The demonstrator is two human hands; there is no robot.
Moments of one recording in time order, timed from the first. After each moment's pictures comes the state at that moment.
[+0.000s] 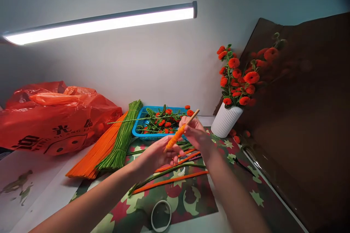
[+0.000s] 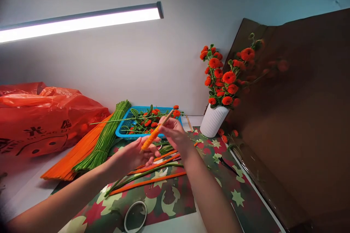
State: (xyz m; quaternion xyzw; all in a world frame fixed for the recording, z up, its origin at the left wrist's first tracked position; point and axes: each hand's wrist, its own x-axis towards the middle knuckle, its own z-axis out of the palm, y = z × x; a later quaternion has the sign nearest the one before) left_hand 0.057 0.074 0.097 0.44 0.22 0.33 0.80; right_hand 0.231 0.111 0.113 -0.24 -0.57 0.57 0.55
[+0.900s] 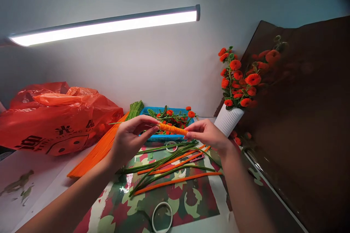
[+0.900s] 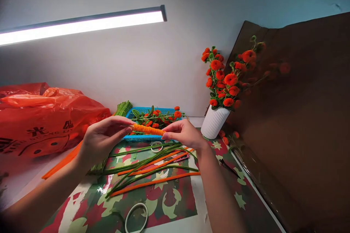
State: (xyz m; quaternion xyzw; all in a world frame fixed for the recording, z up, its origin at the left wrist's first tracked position) left_hand 0.015 0.092 0.132 0.67 0.33 0.59 0.32; right_hand 0.262 0.092 0.146 -0.42 -0.65 0.51 0.39
